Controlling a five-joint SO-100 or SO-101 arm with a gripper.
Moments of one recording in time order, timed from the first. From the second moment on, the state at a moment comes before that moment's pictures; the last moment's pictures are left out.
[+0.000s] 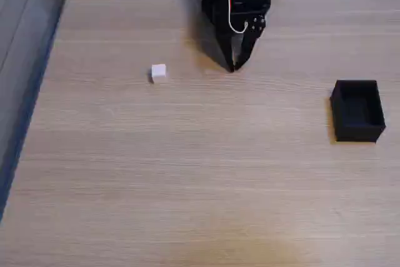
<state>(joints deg) -0.5 190.5 177.2 76.9 -91.5</state>
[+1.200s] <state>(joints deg) 0.3 190.5 177.2 76.8 -92.2</state>
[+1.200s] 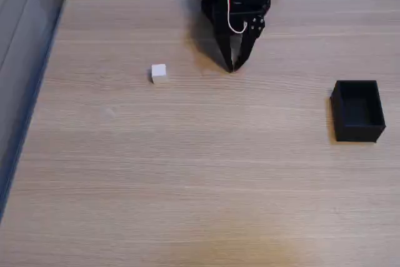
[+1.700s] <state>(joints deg) 2.5 190.5 177.2 76.8 -93.6</state>
